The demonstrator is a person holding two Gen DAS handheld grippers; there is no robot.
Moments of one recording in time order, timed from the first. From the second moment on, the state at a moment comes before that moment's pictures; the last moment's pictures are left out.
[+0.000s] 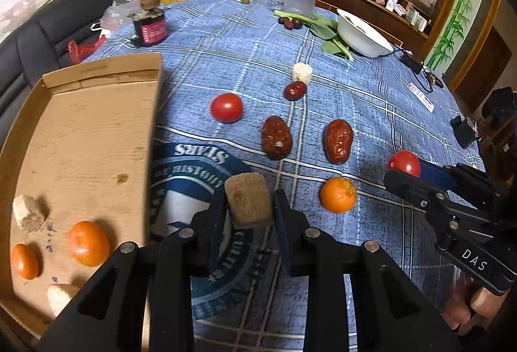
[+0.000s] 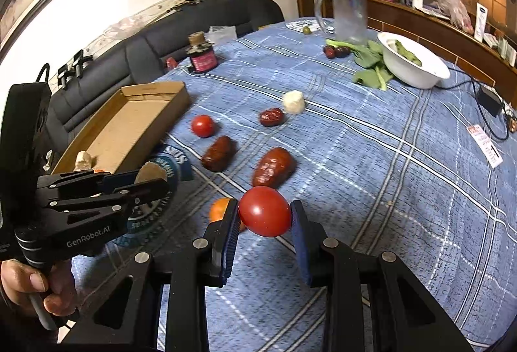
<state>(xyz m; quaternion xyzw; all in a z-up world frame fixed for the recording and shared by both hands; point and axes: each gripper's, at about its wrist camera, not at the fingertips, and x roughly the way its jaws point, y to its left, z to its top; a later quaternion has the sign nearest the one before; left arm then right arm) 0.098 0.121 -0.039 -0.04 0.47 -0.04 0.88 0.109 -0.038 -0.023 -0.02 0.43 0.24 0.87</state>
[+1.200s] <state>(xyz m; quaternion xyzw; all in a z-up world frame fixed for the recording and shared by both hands) 0.062 0.226 -0.020 -0.08 0.44 0.03 0.89 0.086 0.090 -0.001 -0.08 0.41 0.33 0.85</state>
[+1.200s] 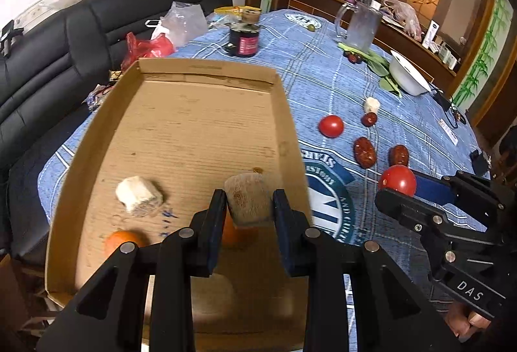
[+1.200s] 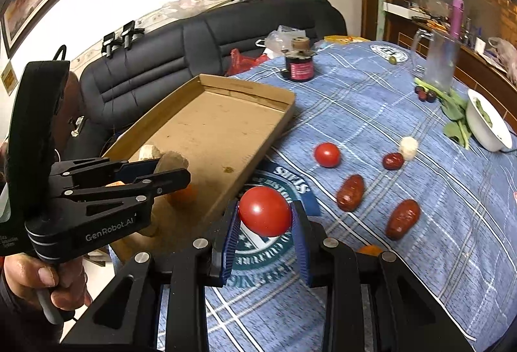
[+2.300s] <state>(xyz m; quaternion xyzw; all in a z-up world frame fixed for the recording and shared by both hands) 0.075 0.294 -0.018 -0.09 0.44 0.07 0.89 0.110 0.183 -0.014 -0.11 0.41 0.38 0.82</state>
